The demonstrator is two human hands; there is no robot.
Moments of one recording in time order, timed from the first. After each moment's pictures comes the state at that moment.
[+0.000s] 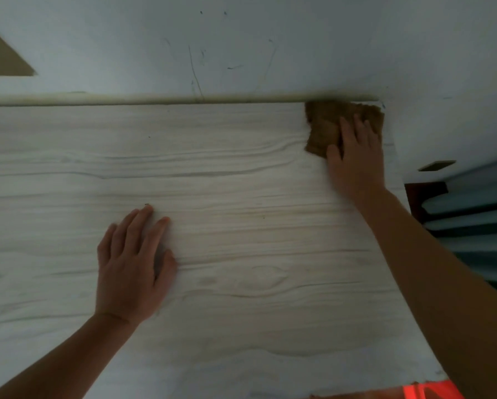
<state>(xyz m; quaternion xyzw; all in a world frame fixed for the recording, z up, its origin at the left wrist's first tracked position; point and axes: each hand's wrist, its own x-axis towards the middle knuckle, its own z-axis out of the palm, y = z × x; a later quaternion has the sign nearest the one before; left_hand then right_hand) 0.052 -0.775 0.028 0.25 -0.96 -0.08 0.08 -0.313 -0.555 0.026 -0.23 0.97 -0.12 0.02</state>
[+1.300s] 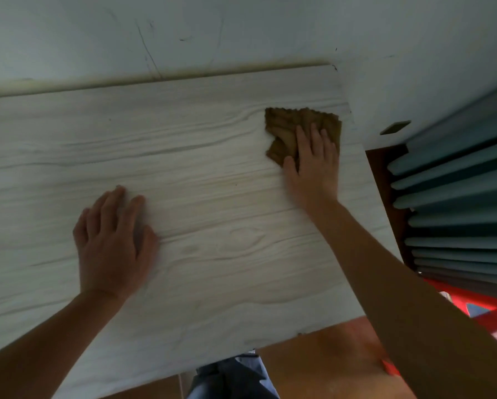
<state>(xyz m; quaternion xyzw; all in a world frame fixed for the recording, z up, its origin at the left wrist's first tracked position) 0.055 -0.775 0.025 0.24 -0.96 -0.11 0.10 -0.208 -0.528 0.031 -0.17 0.98 -0.11 0.06</state>
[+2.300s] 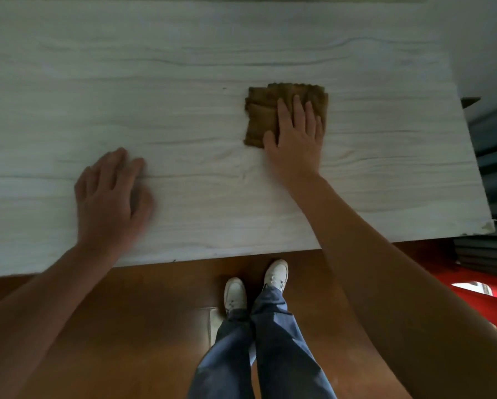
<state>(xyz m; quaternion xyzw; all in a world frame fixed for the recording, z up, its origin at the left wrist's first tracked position) 0.244 -0.849 0.029 0.27 -0.95 -0.10 0.07 -0.012 -0.652 0.033 -0.23 0.96 -0.11 0.09</state>
